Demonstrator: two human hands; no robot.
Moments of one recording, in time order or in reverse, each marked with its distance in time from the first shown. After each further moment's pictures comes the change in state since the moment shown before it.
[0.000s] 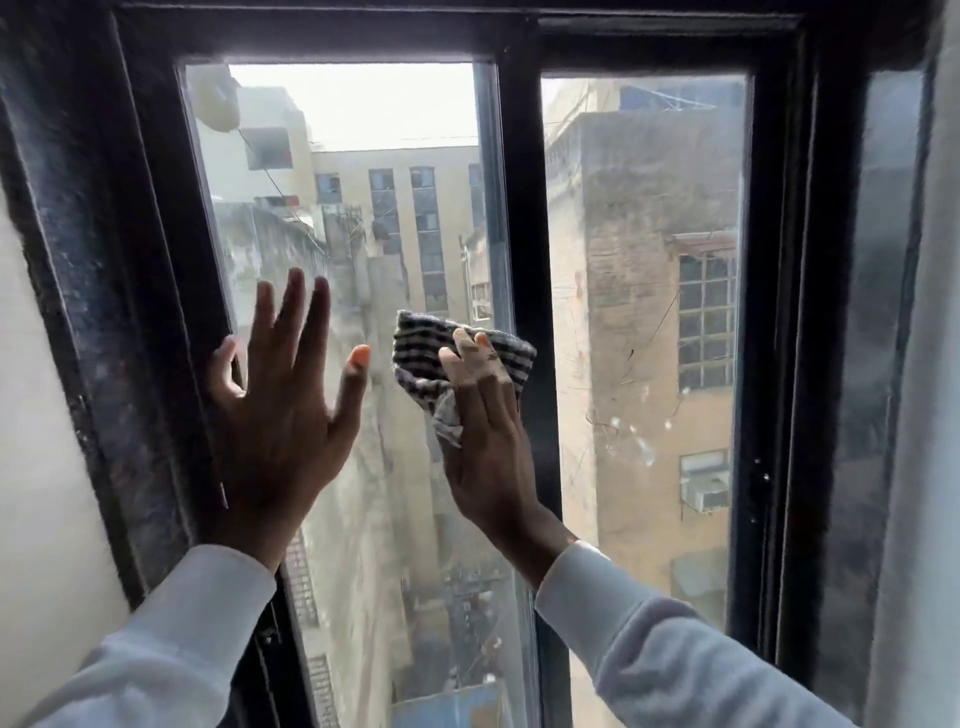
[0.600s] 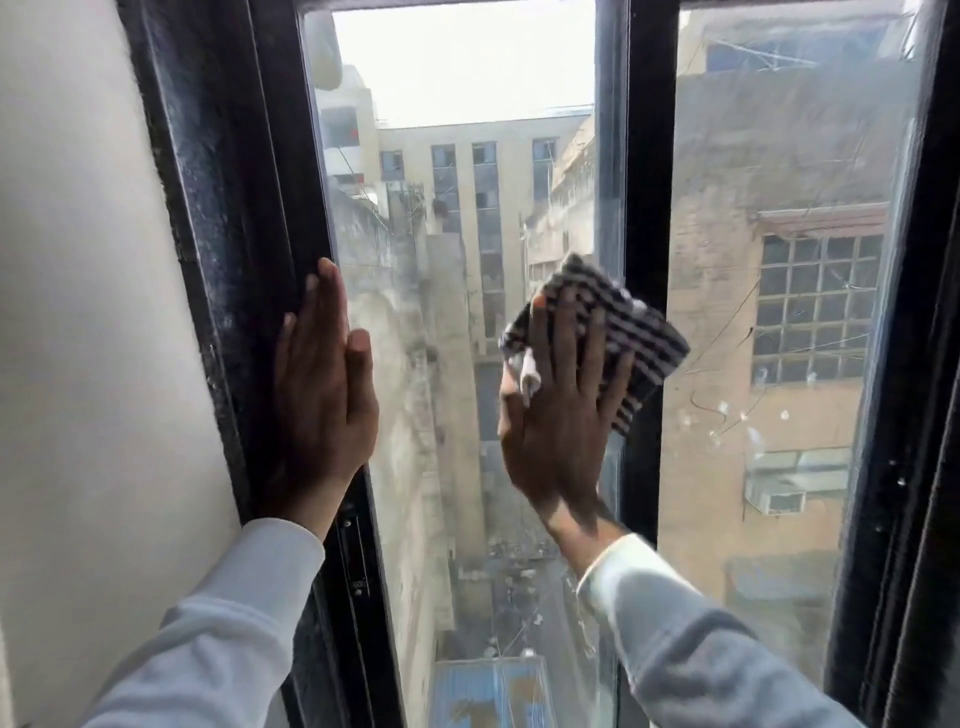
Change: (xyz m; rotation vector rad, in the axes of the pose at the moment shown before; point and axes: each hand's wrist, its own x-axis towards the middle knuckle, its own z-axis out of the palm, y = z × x) left_hand -0.021 -0.057 -0.005 -0.277 -0.023 -0.105; right_hand -0.009 0.009 0.061 -0.497 0.098 0.172
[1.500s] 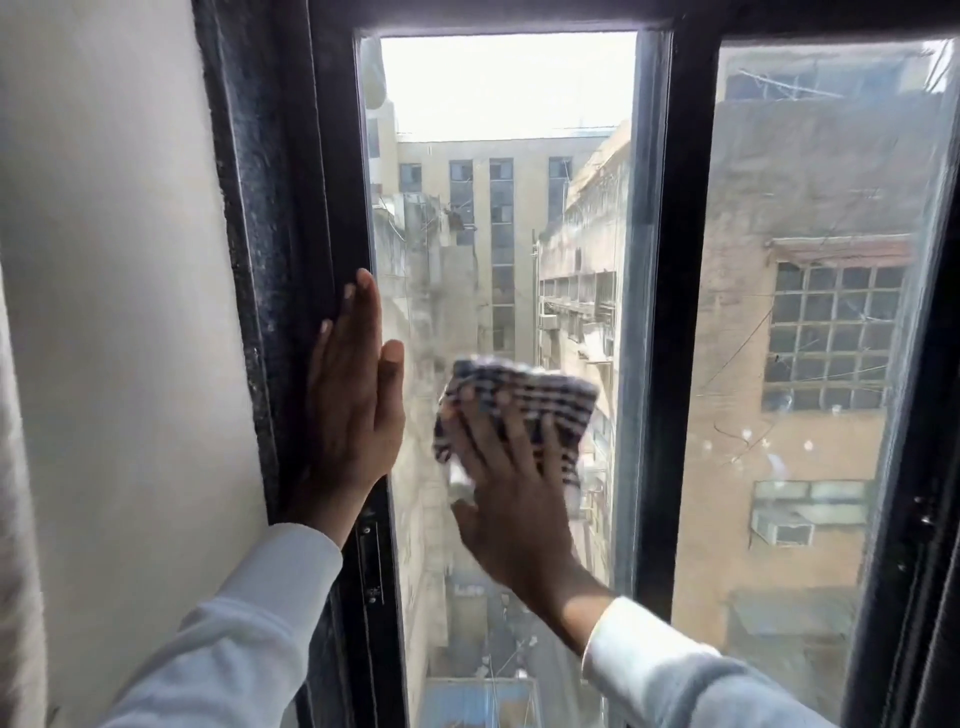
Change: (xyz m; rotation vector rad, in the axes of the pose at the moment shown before) left_hand 0.001 -0.006 -0.001 -0.013 -0.017 0.008; right_hand -0.059 -0.033 0.004 -0.033 -0.193 -0.431
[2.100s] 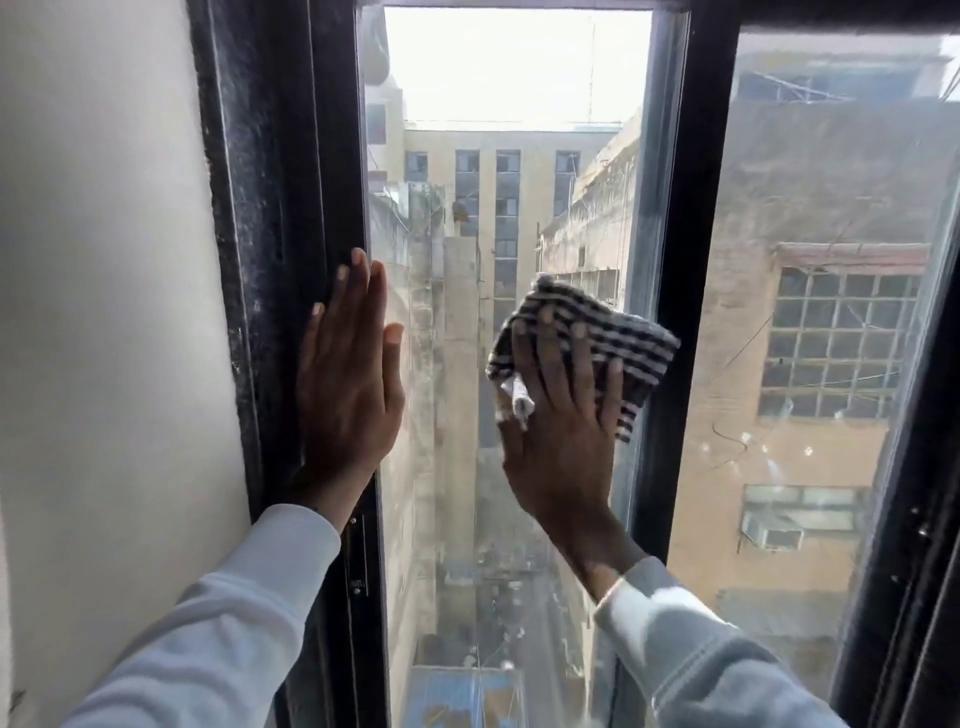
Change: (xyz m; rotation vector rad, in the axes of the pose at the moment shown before) left_hand -0.001 -0.001 0.013 0.205 0.104 0.050; right_hand 0.035 0.053 -0.007 0.011 0.139 0.206
